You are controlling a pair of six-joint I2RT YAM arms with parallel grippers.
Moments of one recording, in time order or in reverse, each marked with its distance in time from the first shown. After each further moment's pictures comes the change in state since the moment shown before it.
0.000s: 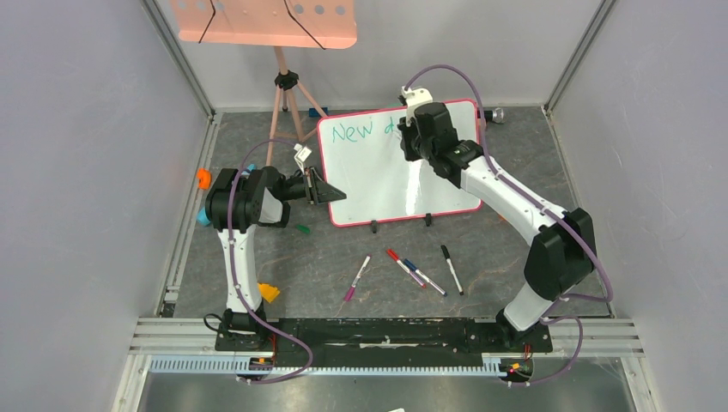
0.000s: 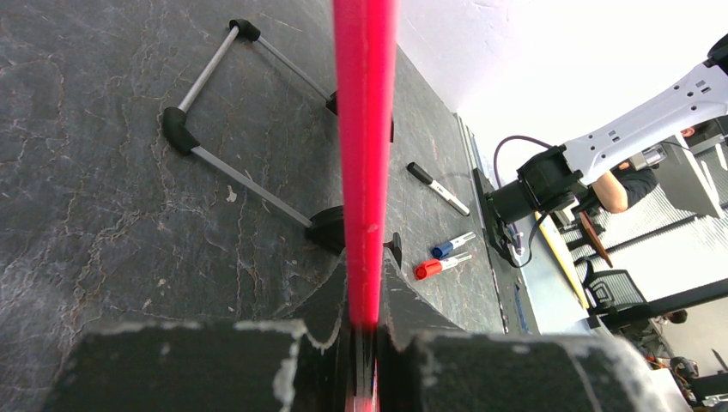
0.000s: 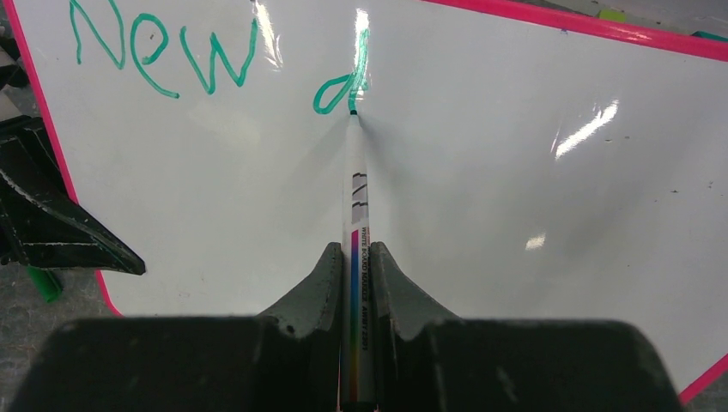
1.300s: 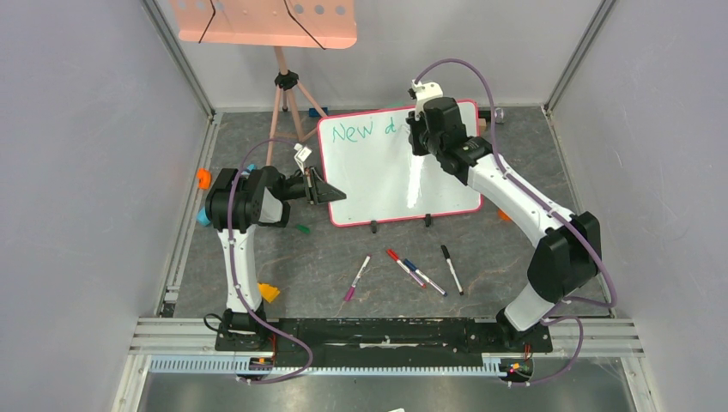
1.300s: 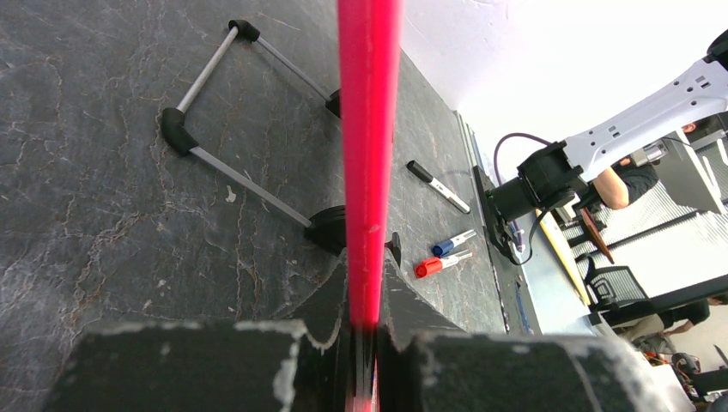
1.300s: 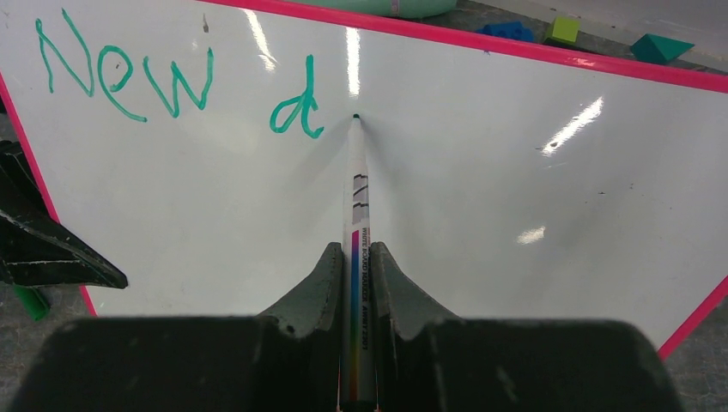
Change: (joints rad) left arm 0.000 0.000 0.003 0.002 0.007 0.002; right arm -0.035 -0.027 0.014 -0.020 0.012 -0.001
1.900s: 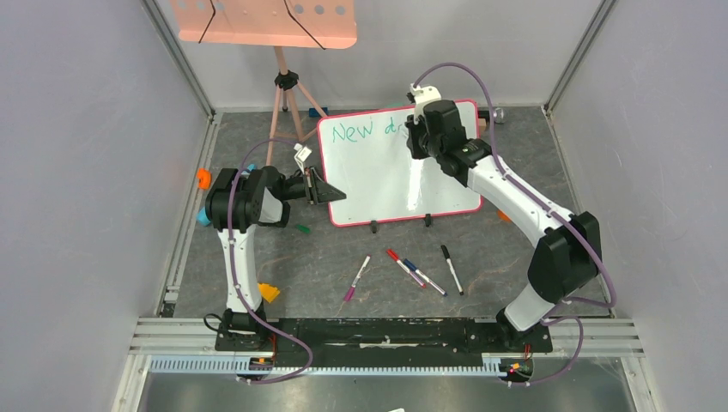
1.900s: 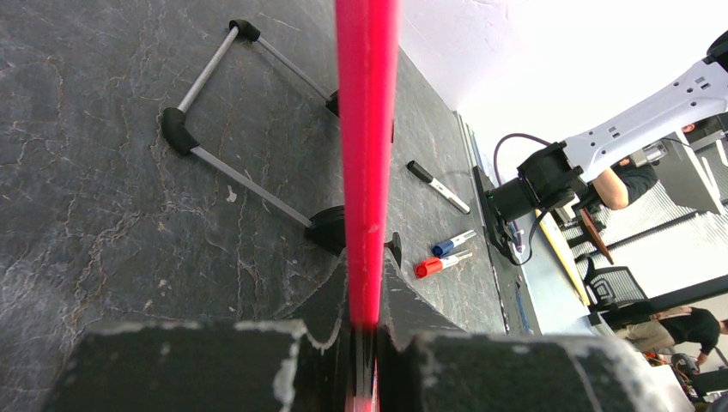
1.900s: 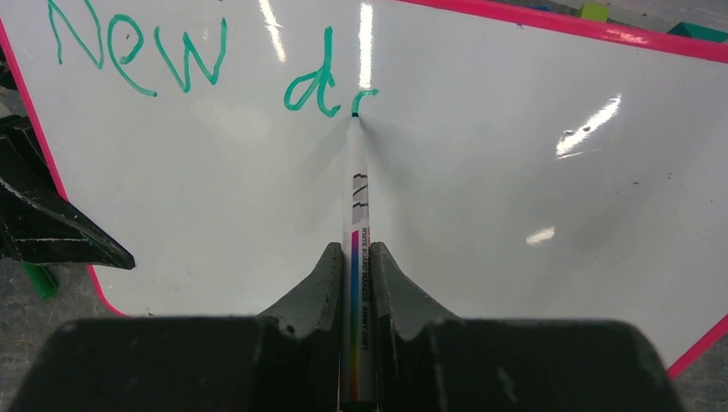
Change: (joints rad) left arm 0.001 0.002 0.001 0.000 0.000 0.000; right arm -0.003 0.004 -0.015 0.004 -0.041 -0.001
